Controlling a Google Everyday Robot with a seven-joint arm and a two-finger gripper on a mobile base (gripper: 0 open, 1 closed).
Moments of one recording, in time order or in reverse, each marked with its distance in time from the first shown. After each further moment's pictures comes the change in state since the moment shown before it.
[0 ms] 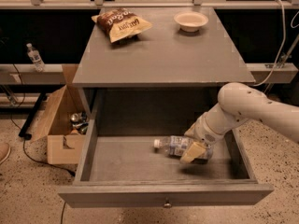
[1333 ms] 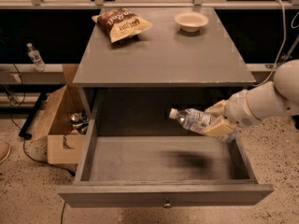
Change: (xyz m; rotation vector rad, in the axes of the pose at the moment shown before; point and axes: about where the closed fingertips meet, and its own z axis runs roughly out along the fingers) arm -0.011 -0.008 -0.129 0.184 -0.195 -0.083
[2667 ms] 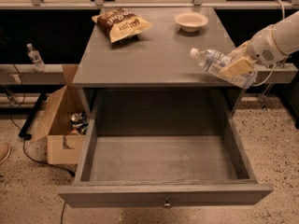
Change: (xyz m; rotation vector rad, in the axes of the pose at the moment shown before) arm -0.053 -0.143 -0.105 0.161 -0.012 0.132
